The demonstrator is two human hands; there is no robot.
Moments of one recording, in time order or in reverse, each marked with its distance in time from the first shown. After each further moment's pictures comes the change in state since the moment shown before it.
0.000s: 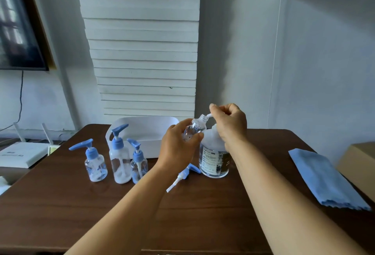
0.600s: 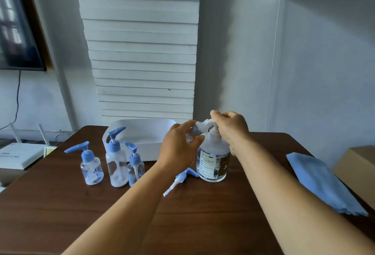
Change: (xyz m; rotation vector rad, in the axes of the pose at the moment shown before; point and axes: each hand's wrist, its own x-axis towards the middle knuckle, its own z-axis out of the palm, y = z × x) left_hand 0.008 0.007 0.002 0.226 -0.025 0.116; right_hand 0.009 -0.001 -0.010 -0.146 -0.121 0.125
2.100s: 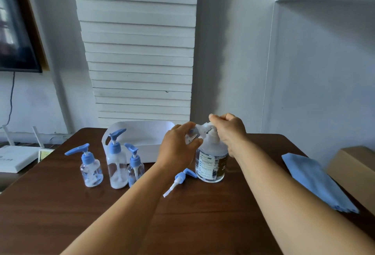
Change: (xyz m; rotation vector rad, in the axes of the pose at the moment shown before) left_hand 0.000 0.001 -0.004 0.021 -0.005 0.009; right_hand -0.010 -0.005 -0.003 0.014 -0.020 0.046
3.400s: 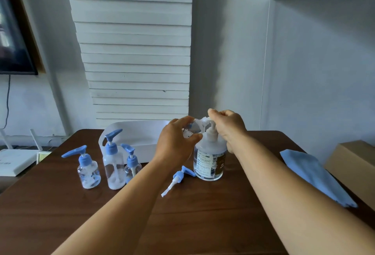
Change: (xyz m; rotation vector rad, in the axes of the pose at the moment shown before) left_hand 0.006 0.007 -0.004 -0.019 0.016 0.006; right_hand 0.003 -0.003 -0.003 0.072 0.004 0.028
